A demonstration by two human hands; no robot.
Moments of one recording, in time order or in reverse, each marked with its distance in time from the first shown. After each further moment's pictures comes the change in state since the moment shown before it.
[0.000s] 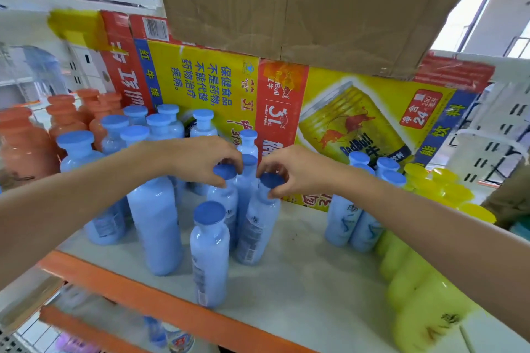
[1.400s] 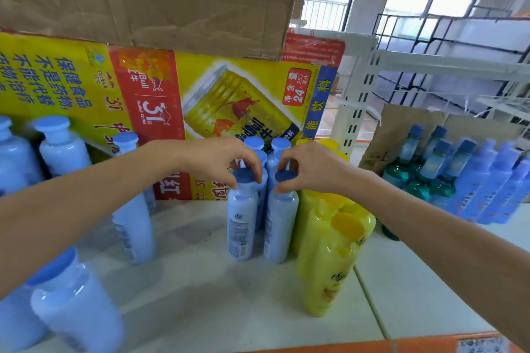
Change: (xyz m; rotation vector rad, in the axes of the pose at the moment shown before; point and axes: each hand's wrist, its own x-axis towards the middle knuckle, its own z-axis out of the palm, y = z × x) left_hand 0.152 0.116 0.013 -0.283 -0.215 0.431; right_hand -0.138 0.096 -0.026 -0.101 0.175 0.520
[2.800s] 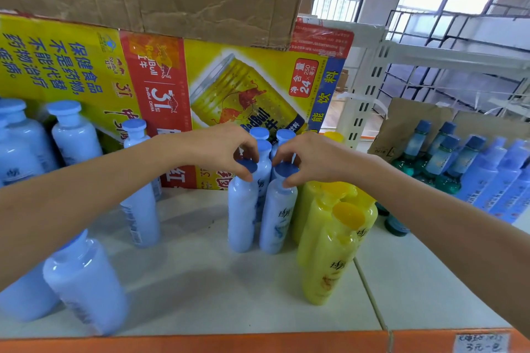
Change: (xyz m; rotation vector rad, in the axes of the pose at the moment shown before) left_hand -0.010 0.013 0.008 0.142 0.167 -0.156; right_hand -0.002 -0.007 -0.006 -0.070 -0.113 -0.131
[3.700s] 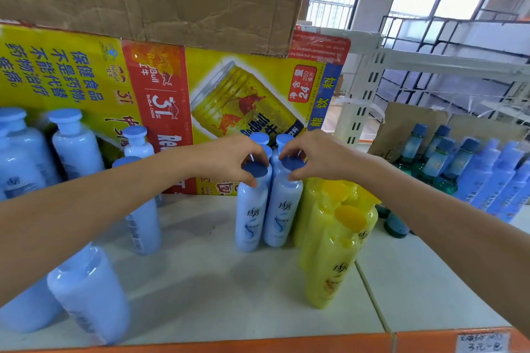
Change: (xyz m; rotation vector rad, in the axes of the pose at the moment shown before) left_hand 0.005 0.003 0.010 -0.035 0.021 0.020; right_hand 0.000 0.004 -0.005 0.006 0.072 0.072
